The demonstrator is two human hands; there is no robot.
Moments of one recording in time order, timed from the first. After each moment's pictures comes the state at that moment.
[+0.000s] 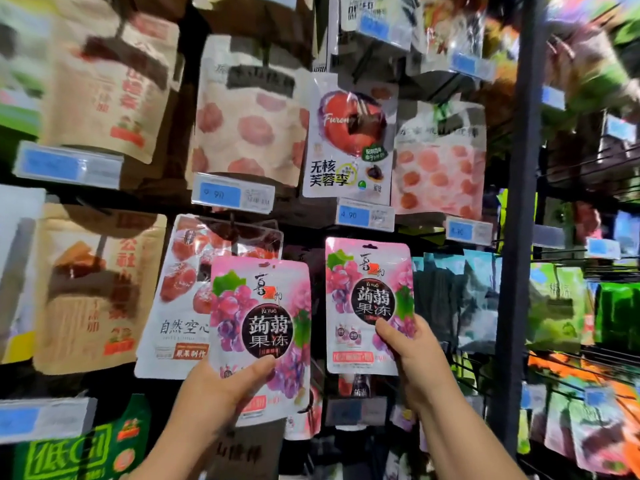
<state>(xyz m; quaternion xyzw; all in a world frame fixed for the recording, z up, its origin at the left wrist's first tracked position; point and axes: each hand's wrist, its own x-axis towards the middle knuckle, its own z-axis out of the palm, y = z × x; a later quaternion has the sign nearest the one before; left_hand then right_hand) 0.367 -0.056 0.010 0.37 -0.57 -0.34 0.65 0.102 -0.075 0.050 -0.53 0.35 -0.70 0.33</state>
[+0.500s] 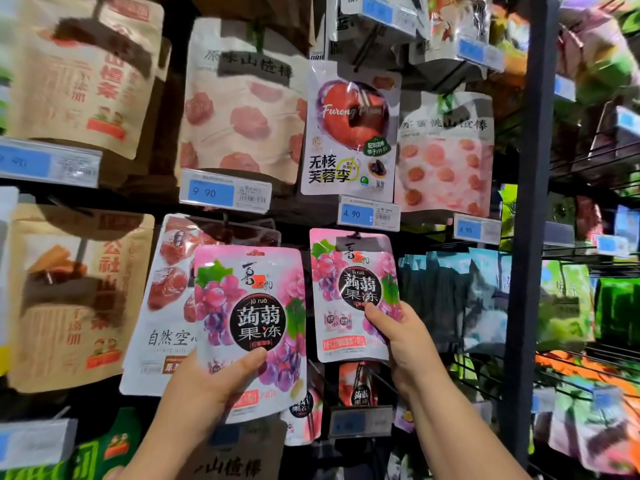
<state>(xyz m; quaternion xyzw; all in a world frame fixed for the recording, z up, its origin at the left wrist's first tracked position) 0.376 -0.076 0.027 0.33 -0.57 -0.35 0.66 0.117 -0.106 0.073 -0.54 0.31 -0.69 0.38</state>
